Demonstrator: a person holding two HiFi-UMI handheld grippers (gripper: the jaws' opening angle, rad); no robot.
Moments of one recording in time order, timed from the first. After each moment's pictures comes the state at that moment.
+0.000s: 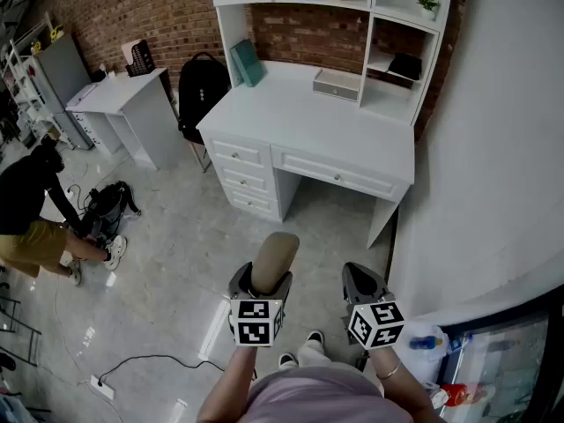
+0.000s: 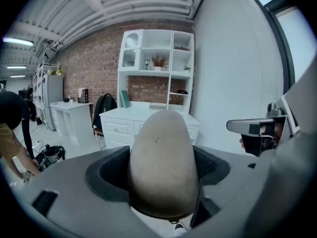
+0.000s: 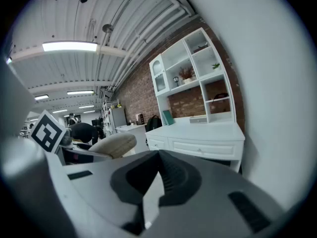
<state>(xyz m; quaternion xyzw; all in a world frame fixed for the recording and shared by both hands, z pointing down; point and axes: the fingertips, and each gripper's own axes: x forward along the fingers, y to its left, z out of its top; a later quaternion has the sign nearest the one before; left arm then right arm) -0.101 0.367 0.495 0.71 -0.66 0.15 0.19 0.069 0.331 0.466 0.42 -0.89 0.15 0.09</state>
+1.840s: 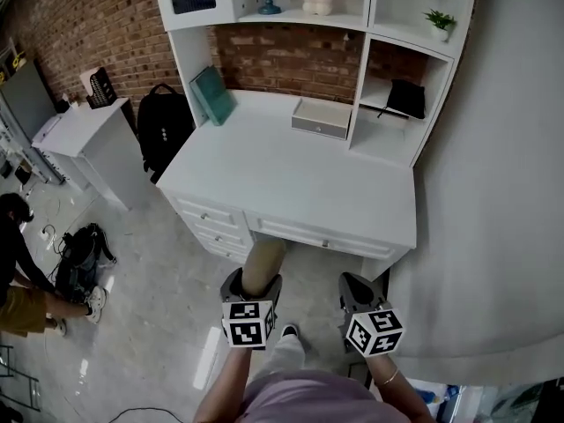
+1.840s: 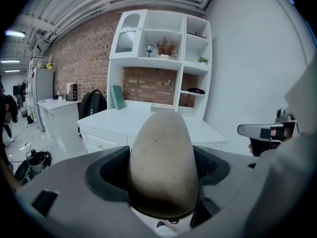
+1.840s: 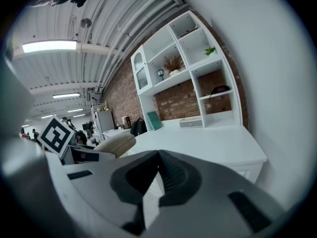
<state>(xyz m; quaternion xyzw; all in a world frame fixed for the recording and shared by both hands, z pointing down) -0.151 0.078 0.518 0.72 -0.65 0.15 0.21 0.041 0.068 0.486 0.46 -0.87 0.17 0.08</state>
